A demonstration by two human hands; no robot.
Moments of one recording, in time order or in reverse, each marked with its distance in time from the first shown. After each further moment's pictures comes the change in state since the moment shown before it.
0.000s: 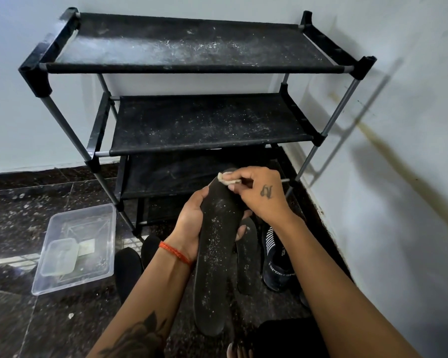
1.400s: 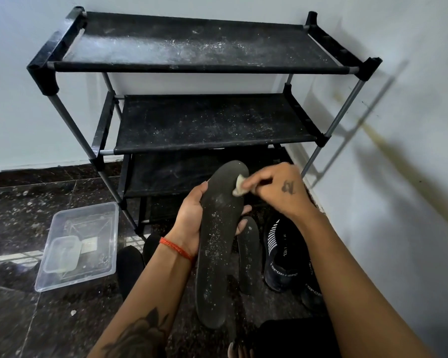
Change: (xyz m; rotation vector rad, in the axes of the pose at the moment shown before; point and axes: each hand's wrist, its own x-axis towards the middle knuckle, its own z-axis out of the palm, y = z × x) left_hand 0.001 0.007 -0.002 -0.041 0.073 0.007; right_hand 0.004 0.006 -0.027 -0.089 -0.035 0.008
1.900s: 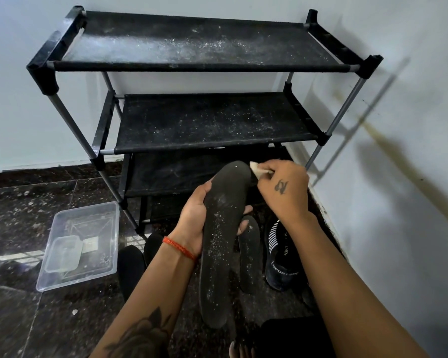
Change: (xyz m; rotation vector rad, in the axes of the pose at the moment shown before) left_hand 0.010 -0.004 -0.007 -0.011 -0.046 -0.003; right_hand 0.001 0.005 0.013 -0.284 0.354 0.003
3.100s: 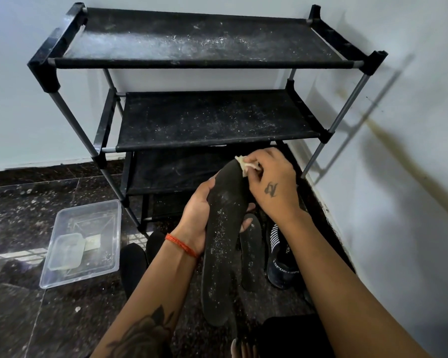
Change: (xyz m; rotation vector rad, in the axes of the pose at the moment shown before) left_hand 0.004 0.000 -0.004 0.029 -0.063 0.010; right_hand -0.003 -0.011 0.012 0.083 0.020 -0.199
